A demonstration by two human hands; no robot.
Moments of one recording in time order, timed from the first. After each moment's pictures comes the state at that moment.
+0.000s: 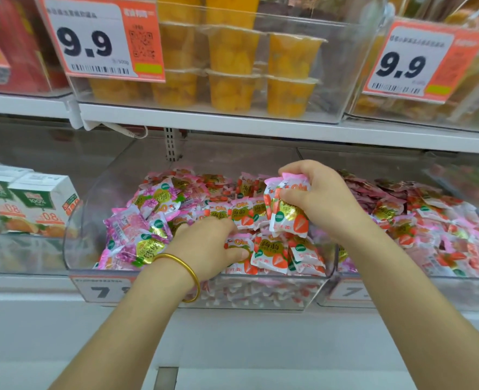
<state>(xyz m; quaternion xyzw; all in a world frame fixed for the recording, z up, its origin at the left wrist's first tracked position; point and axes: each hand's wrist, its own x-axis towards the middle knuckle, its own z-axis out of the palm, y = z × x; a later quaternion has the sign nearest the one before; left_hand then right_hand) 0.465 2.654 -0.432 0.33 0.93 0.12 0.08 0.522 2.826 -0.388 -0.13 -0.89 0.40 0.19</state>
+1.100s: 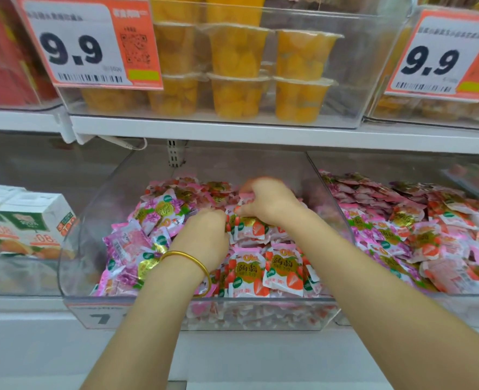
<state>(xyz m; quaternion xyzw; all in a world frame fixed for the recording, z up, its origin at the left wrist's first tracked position) 0.420 2.668 -0.441 0.26 0.95 0.17 0.06 0.422 2.805 -0.417 -0.11 -0.98 0.15 0.02</state>
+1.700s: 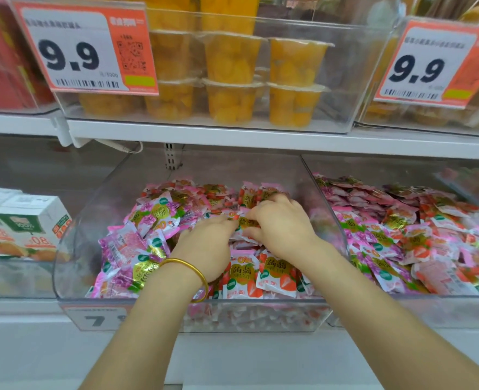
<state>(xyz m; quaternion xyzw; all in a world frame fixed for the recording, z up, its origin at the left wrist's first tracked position) 0.425 2.671 -0.453 0.32 0.93 0.14 0.07 0.463 2.808 -0.434 -0.05 -1.00 -0.03 0.06</state>
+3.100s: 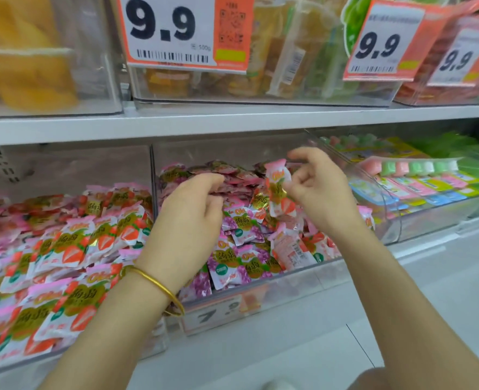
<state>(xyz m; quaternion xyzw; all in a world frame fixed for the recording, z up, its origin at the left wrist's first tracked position) 0.520 2.843 -0.414 0.39 0.81 0.44 0.01 0.608 3.013 -0.409 -0.27 -0.85 0.33 0.32</state>
